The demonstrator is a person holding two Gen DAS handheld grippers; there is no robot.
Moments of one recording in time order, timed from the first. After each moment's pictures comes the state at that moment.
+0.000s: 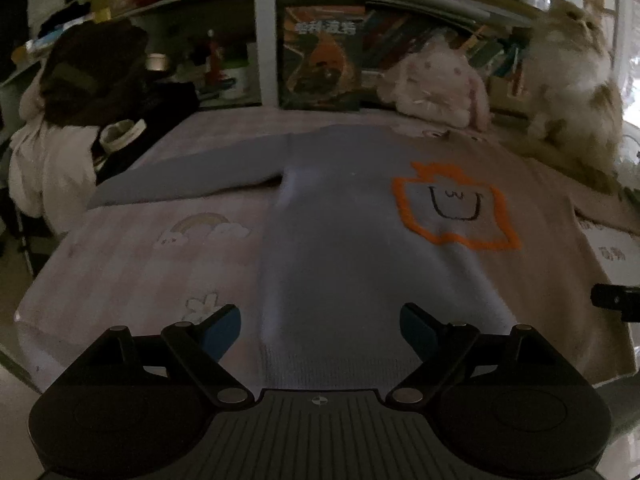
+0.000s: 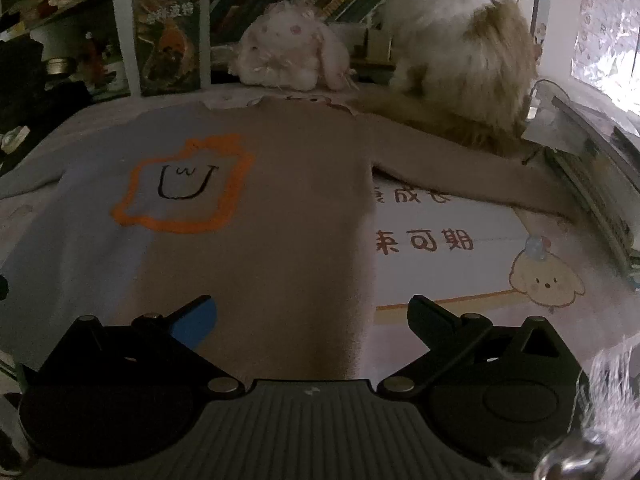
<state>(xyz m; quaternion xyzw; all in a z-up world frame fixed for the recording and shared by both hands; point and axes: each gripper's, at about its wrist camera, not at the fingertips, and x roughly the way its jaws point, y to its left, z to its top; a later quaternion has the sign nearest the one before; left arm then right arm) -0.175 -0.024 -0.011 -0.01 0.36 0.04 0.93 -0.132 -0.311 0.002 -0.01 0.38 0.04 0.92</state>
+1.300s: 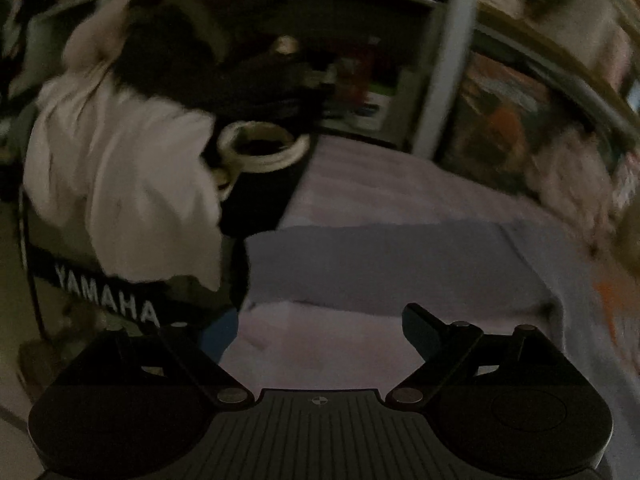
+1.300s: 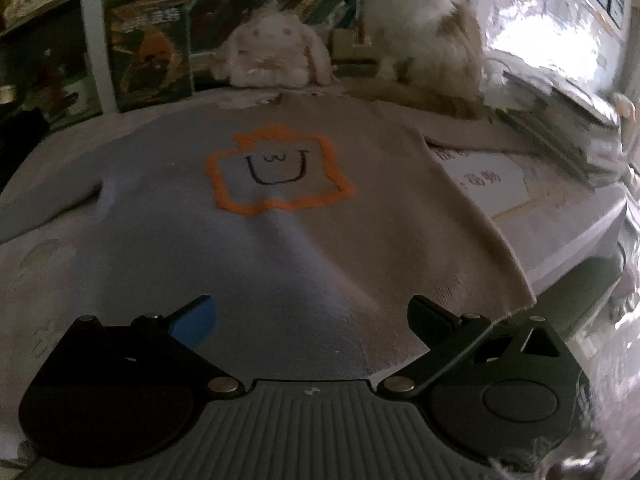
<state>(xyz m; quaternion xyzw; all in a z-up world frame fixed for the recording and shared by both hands) -0.066 0.291 -0.028 -0.14 0.32 0.06 0.94 -0.171 -0.117 0.009 0.03 0.37 -0.11 0.92</state>
